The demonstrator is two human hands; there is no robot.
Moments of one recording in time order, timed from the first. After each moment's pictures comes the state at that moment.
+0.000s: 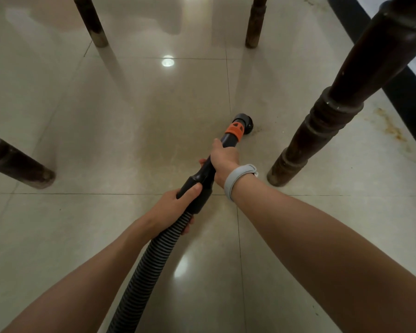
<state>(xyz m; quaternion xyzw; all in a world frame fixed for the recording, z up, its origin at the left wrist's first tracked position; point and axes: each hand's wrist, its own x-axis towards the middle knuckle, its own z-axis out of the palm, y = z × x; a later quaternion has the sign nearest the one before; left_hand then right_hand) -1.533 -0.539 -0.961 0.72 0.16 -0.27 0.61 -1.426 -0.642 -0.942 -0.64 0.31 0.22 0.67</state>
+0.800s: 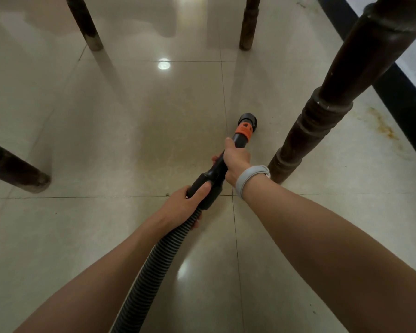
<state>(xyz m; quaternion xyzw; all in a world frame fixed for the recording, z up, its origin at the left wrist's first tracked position) -1.523 -0.561 -0.963 0.76 0.16 -0.26 0.57 -1.419 -0.671 -0.941 -0.60 0.34 0.19 0.69</state>
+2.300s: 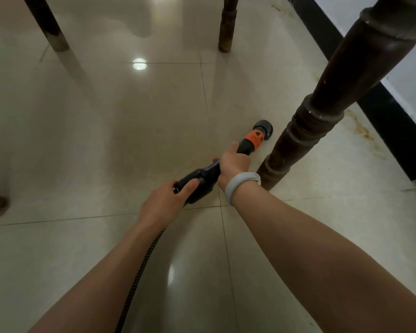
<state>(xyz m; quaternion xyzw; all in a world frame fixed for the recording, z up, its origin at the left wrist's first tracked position) -1.472 -0.558 -0.980 0.91 0.13 -0.16 0.37 -1.390 -0.682 -0.962 -0.61 0.42 0.11 0.67</state>
